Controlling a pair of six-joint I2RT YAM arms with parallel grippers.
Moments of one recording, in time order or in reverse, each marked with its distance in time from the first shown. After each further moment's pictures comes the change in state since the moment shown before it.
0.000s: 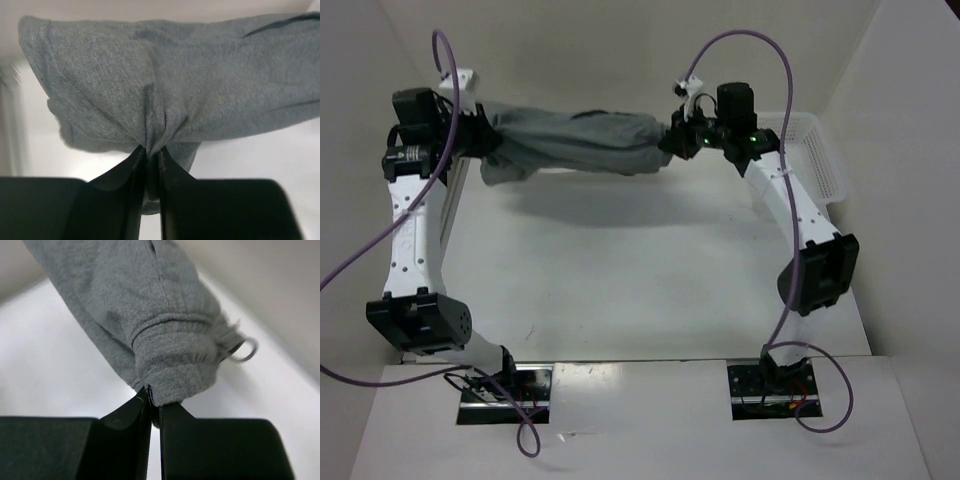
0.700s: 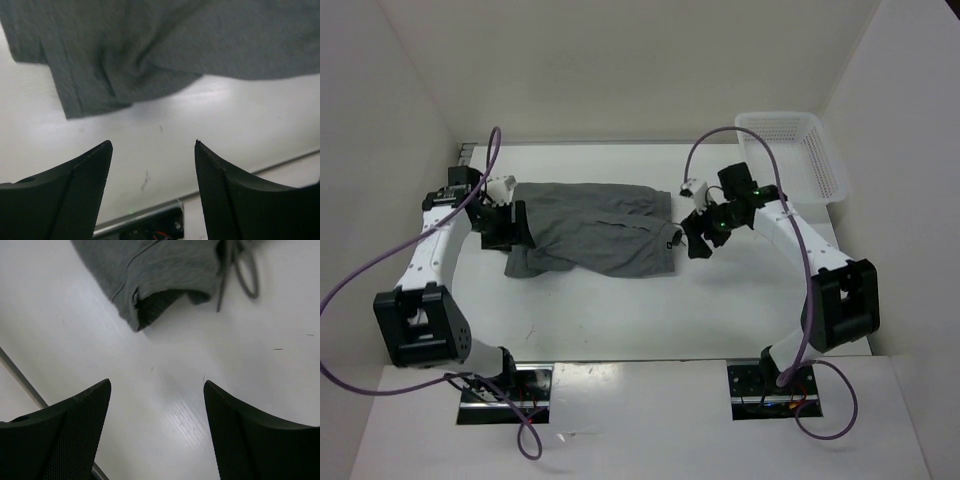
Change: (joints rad) left arm -0.019 -0.184 -0.670 -0.317 -0.028 -0.002; right arm 0.014 -0.327 -0.724 -0.389 0.164 -0.359
